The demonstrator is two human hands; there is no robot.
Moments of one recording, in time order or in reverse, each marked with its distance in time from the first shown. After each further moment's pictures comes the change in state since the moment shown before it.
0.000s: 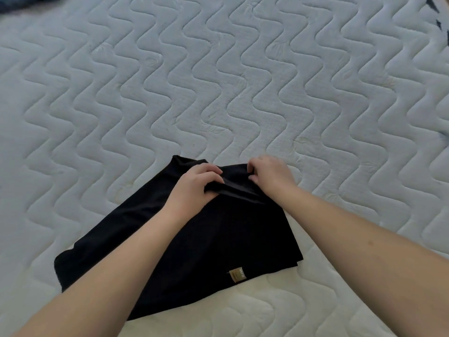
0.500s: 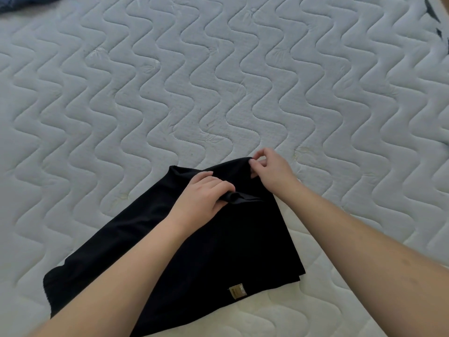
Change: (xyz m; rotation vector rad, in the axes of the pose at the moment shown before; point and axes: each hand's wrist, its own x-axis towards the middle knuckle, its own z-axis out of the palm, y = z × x) left_hand 0.017 0.004 0.009 0.180 -0.032 0.205; right_hand 0.022 -0.003 -0.014 0.776 0.069 0.290
